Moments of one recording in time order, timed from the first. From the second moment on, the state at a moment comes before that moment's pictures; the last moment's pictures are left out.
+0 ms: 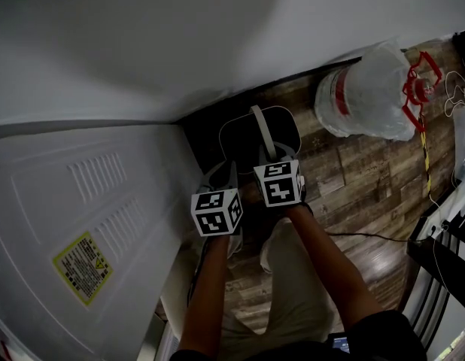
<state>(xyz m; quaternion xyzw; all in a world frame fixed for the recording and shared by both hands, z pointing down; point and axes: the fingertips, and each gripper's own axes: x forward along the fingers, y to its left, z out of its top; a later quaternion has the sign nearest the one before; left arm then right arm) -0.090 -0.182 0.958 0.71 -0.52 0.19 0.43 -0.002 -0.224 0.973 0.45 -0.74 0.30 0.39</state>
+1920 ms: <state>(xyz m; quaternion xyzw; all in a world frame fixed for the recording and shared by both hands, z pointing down) 0.004 -0.170 0.966 0.77 -0.43 0.24 0.40 0.111 -0.201 1.038 0.49 -0.67 0.38 0.41</state>
